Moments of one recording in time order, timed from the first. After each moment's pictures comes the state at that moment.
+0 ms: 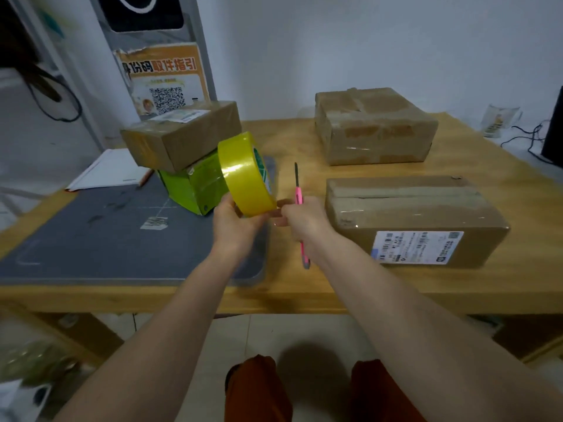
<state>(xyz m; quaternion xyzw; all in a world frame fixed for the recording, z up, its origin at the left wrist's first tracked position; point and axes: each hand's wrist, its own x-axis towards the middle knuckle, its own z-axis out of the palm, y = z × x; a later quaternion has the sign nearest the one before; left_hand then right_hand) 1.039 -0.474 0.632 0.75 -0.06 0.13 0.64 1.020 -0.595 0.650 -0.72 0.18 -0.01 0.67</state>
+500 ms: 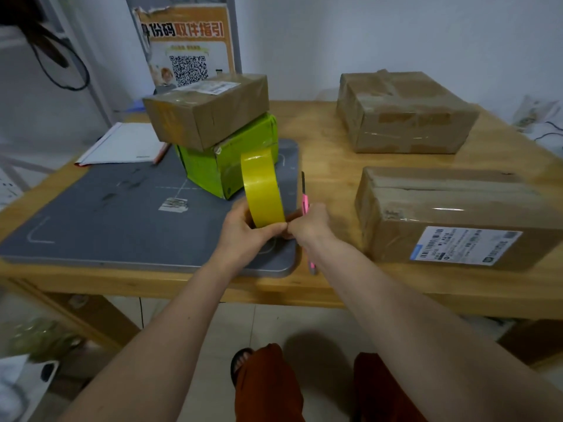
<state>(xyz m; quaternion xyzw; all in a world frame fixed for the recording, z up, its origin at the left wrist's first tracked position) 1.050 -0.417 0.592 0.79 -0.10 0.07 0.60 1.062 -0.546 0.597 -0.80 0.24 -0.02 0.55</state>
